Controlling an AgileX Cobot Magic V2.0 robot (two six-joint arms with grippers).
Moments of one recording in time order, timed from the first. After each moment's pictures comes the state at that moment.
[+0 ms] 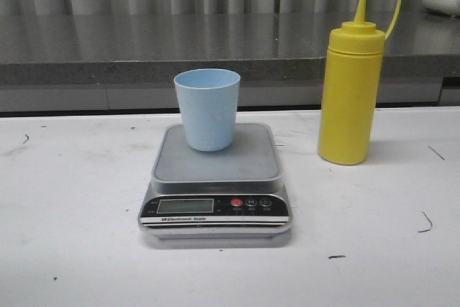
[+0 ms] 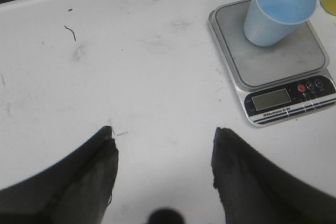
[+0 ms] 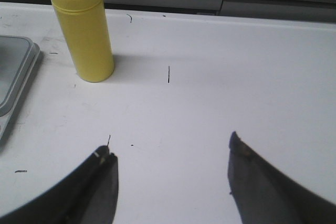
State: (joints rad) left arm -0.31 0.94 -1.04 0.00 1.02 -0.05; right arm 0.03 0.45 -0.63 -0.02 0.78 0.01
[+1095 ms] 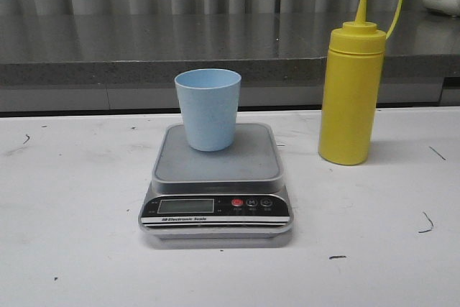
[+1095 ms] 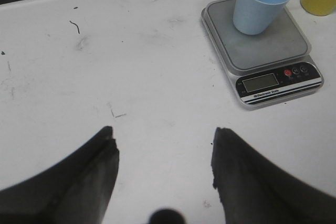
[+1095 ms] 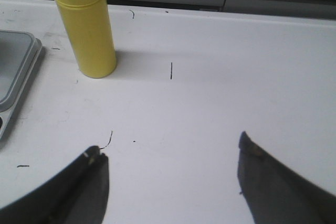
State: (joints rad) left arm -0.31 0.63 -0.85 -0.01 1.01 -0.05; right arm 0.04 0.46 -0.63 -0.01 0.79 0.00
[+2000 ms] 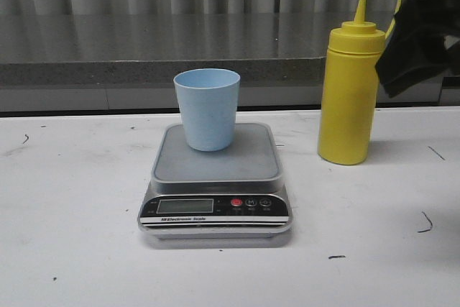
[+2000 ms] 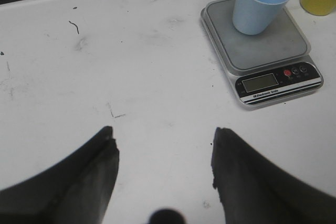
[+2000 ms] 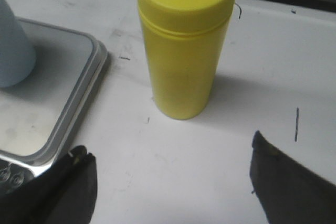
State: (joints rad) left arm -0.31 0.63 -0.85 -0.01 1.01 -0.05; right arm 0.27 1.25 -0.66 0.11 0.12 -0.03
